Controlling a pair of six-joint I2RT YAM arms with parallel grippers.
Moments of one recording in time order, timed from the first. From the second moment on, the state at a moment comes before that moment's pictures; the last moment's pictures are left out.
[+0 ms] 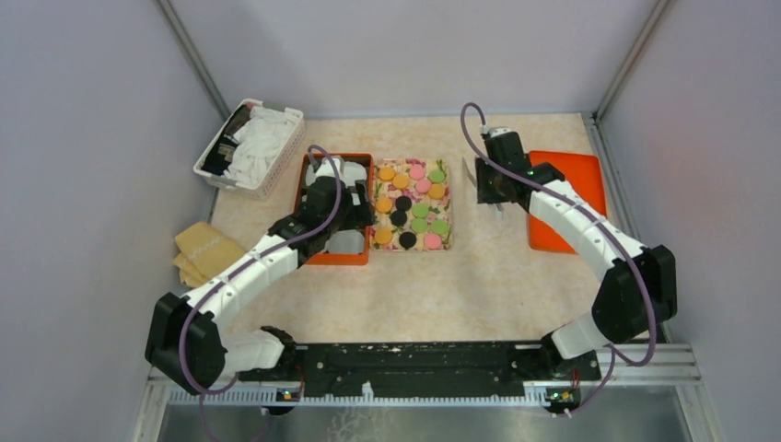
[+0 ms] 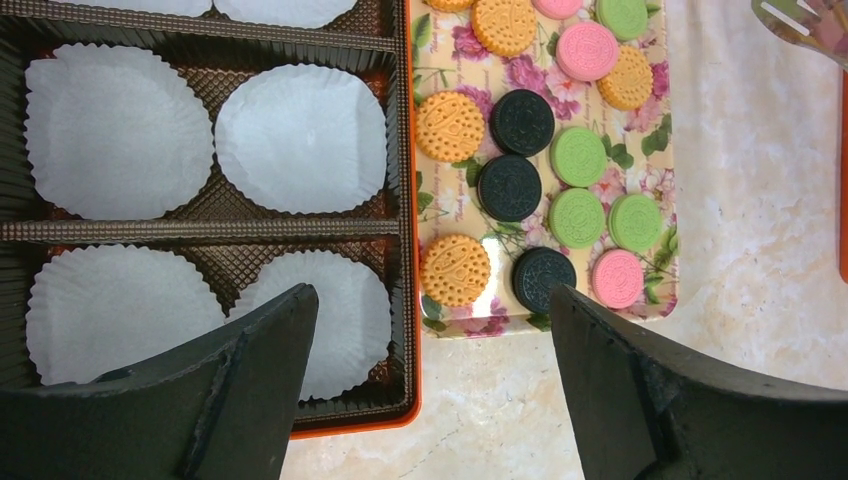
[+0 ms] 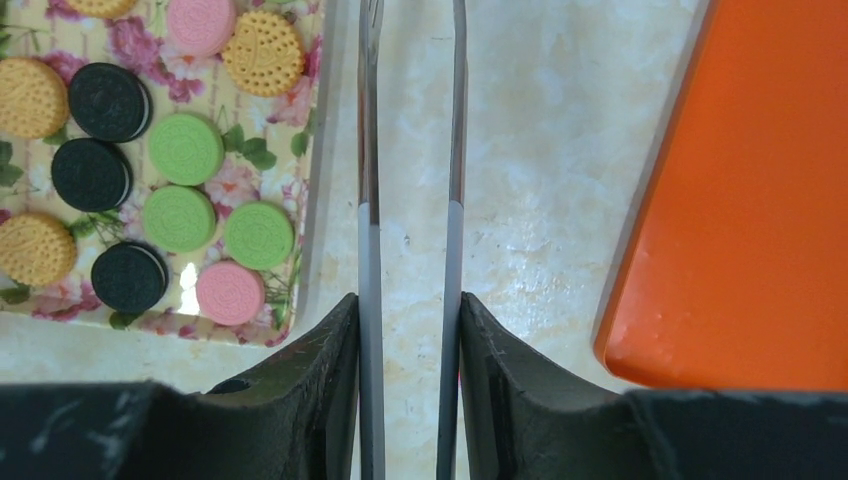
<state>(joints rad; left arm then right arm) -0.54 1.23 0.87 -0.24 -0.21 -0.52 0.43 1.50 1.26 -0.62 0.21 0.23</state>
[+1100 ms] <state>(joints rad) -0.54 1.23 0.87 -0.26 -0.28 -0.52 0.63 1.61 1.28 -0.49 0.06 0.21</state>
